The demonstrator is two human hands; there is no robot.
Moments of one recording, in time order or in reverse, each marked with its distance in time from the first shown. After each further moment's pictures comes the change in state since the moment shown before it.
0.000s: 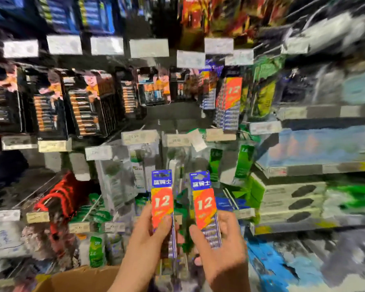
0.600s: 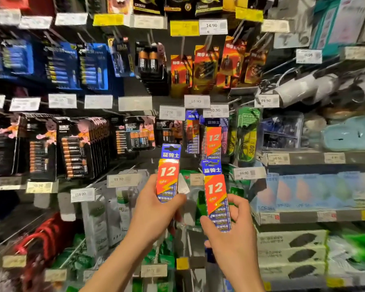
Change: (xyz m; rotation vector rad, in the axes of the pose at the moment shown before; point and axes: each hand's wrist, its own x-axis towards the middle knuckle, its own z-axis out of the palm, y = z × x) left_hand 0.077 0.110 0.100 0.249 0.011 0.340; right_hand 0.113 -0.082 -0.067 0.035 -0.063 -0.157
